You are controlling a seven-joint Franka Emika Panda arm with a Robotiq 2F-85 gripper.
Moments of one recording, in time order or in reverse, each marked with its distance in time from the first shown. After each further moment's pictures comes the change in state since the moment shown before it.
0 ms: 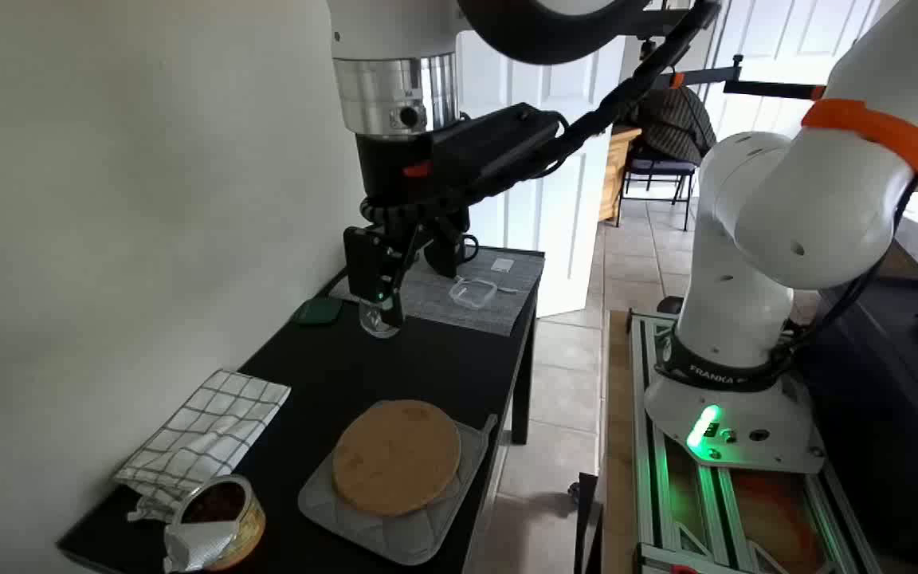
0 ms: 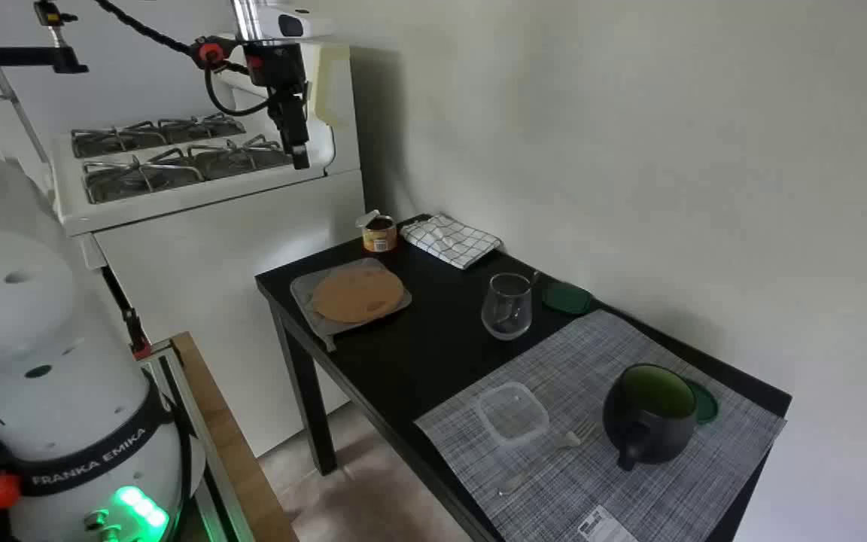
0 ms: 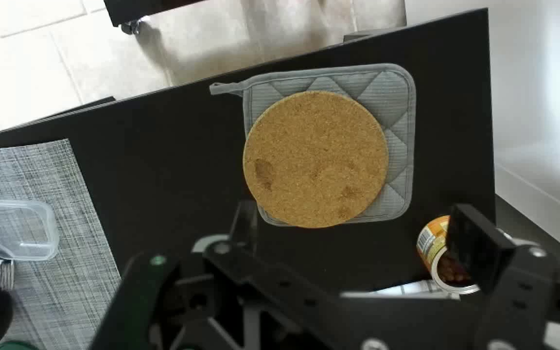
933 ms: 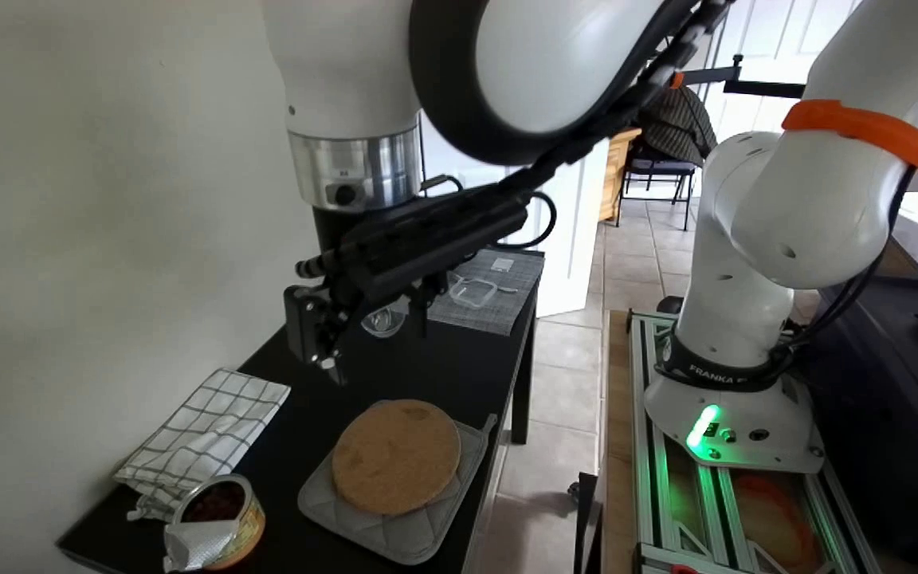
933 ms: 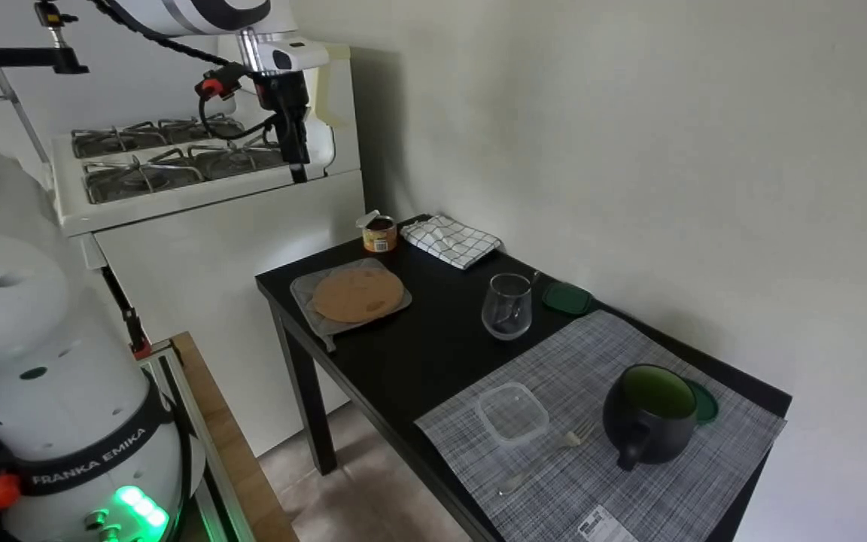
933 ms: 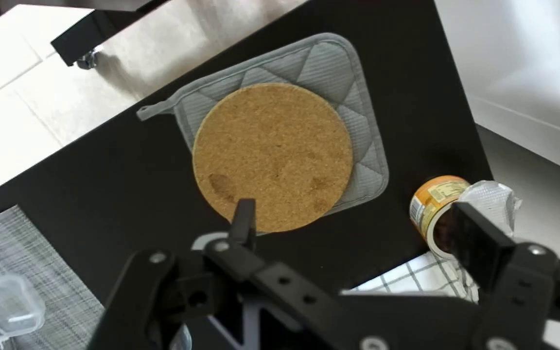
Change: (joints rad) arm -0.047 0.170 0.144 0.027 0.002 0.206 0.364
